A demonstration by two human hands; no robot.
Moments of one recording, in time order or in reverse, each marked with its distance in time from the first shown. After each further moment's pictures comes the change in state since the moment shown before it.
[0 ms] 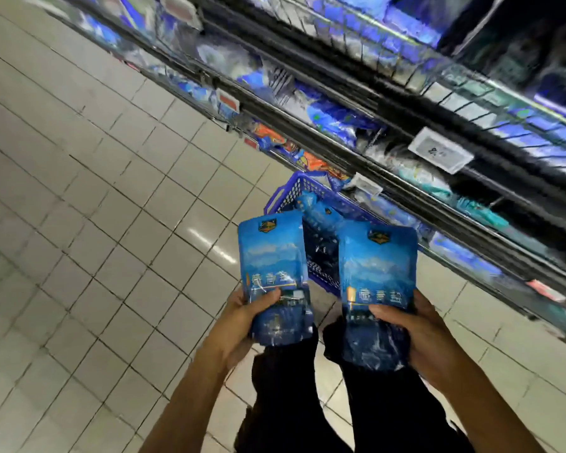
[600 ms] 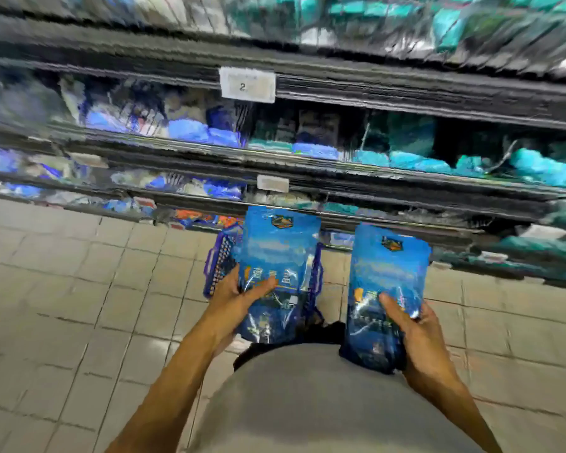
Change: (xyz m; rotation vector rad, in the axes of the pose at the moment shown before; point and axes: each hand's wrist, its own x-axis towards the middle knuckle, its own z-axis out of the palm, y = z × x) left_hand -0.151 0.045 0.154 0.493 -0.328 0.299; right_hand -0.235 -0.004 -0.051 0.288 0.490 -0.473
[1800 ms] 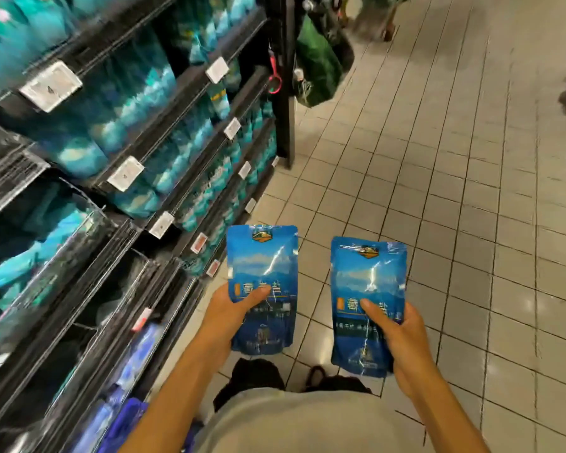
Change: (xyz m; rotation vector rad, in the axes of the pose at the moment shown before) left_hand -0.125 -0.153 0.501 0.821 -0.979 -0.105; right_hand -0.258 0.072 -0.383 0.587 1.062 -0.250
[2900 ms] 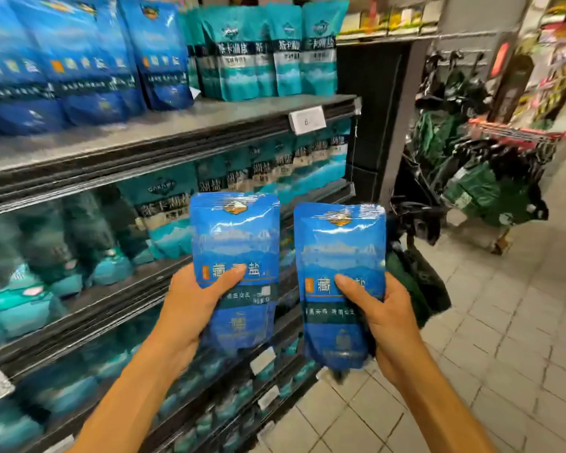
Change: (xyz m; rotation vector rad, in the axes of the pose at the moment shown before) left_hand 0.324 0.482 0.029 -0.168 0.434 0.701; right_hand 0.458 -0.446 0.285 0.071 -0.662 -0.507
